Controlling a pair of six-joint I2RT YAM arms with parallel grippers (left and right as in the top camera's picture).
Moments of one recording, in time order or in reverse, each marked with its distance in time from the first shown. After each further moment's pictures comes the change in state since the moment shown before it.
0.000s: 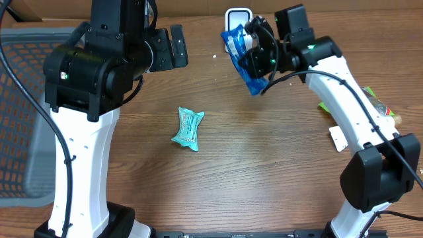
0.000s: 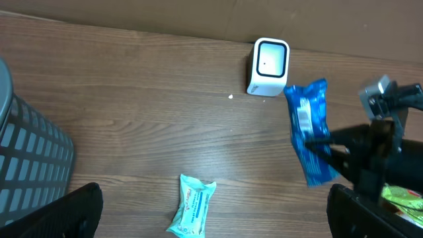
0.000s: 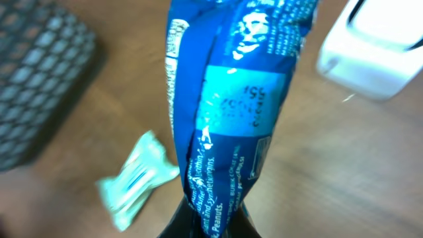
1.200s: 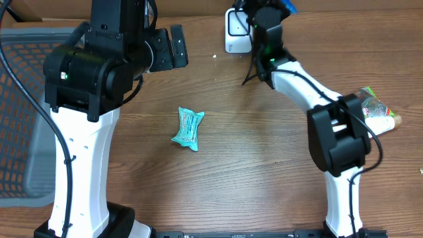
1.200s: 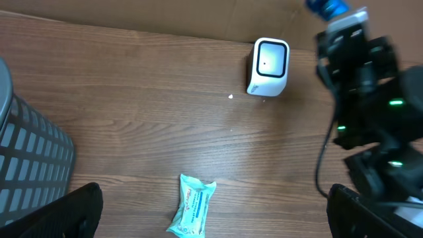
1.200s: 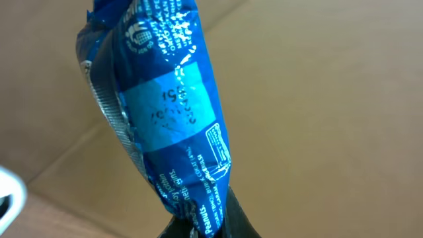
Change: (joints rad) left arm 0.000 0.000 0.000 0.000 0.000 0.000; right arm 0.054 0.355 -0.028 1.226 1.019 -0.818
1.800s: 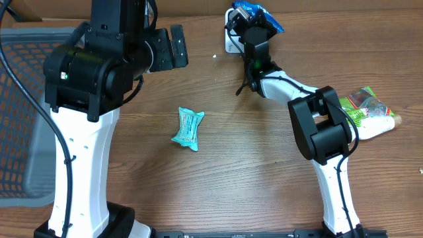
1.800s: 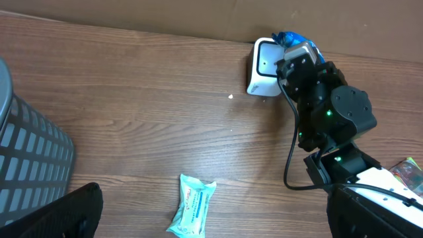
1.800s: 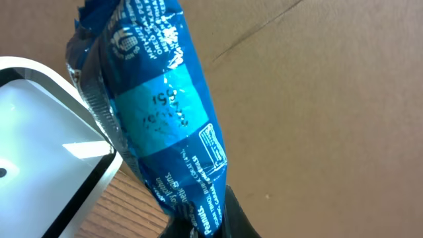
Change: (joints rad) left arm 0.000 0.000 0.000 0.000 0.000 0.000; right arm 0.016 0.173 0.000 0.114 0.005 -0.003
